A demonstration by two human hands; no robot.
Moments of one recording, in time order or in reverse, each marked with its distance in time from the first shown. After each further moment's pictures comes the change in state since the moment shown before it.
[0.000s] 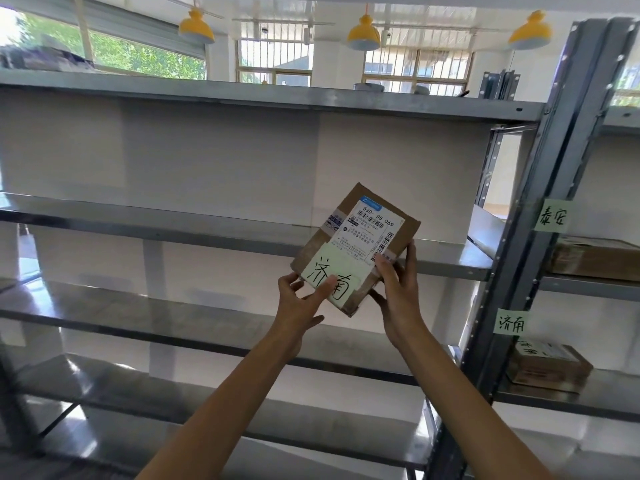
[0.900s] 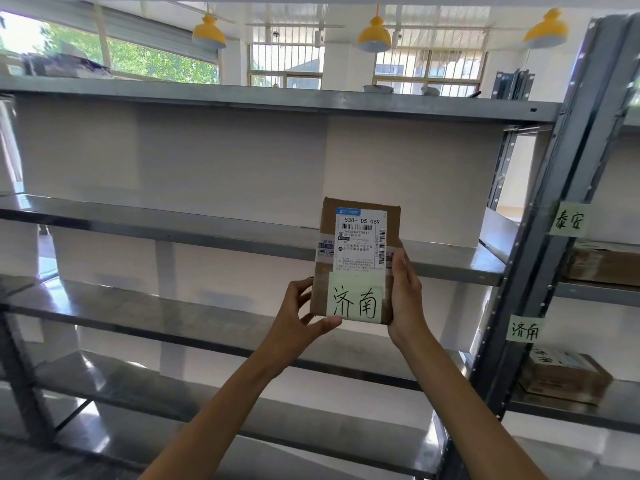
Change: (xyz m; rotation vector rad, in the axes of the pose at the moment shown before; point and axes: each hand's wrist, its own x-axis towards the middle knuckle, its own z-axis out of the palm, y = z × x) left_hand -0.008 -0.015 -0.029 0.436 -0.169 0.255; right_hand 0.007 0.005 0.003 -0.054 -0.017 0.097
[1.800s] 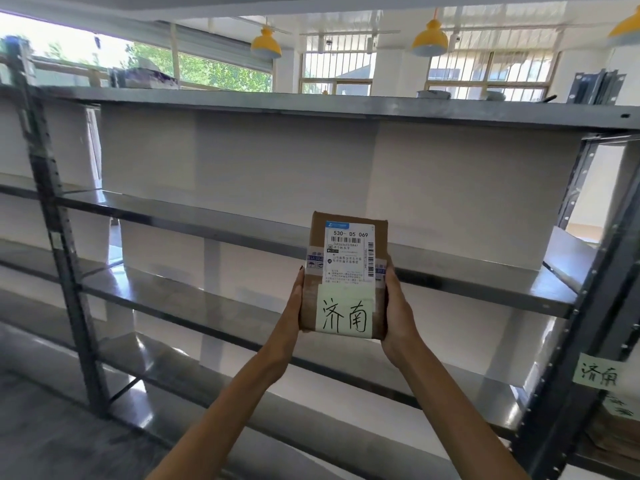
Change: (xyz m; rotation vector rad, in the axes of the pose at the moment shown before) left_hand -0.010 0.033 -0.033 -0.226 0.189 -0.093; right_hand 0.009 0.030 0.052 0.038 -0.255 0.274
